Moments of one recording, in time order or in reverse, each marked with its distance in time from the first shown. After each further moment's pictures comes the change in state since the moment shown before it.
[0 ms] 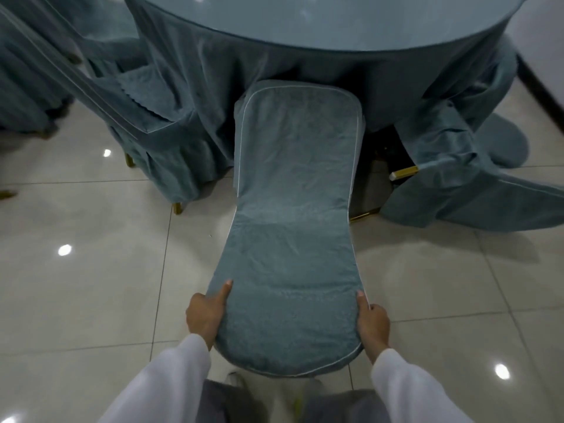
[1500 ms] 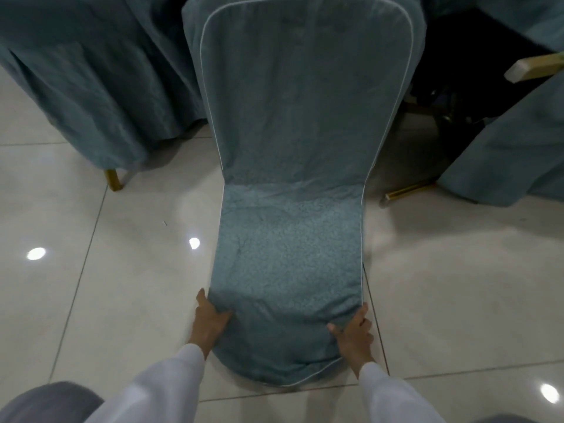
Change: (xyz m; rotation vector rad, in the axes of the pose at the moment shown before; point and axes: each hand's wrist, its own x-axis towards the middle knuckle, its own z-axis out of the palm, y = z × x) left_hand 0.334 -0.149 0.302 0.046 -0.217 0.087; right_hand 0.312 0.187 0.296 -0.228 -0.183 -0.059
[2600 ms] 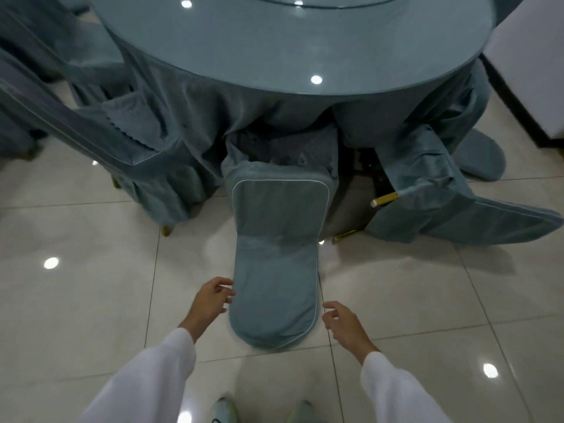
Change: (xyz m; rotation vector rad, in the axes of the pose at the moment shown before) left_hand -0.385 0.301 -0.249 -0.104 -0.203 0.166; right_hand -0.347 -0.214 -0.320 -0.038 -0.281 -0.190
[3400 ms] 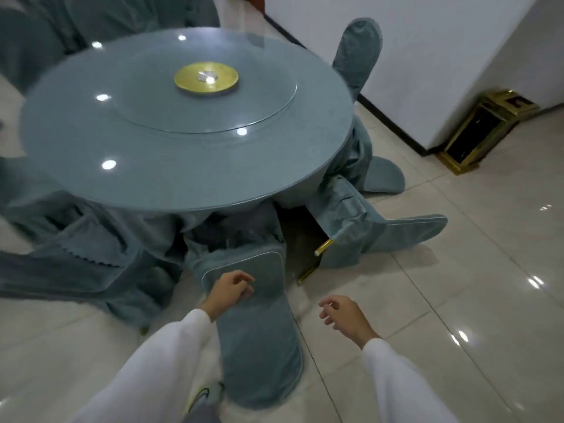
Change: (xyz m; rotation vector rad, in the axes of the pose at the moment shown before) left_hand -0.033 0.311 0.005 0.394 -0.317 0.371; right_hand -0.138 -0.186 -0.171 0.191 0.266 -0.024
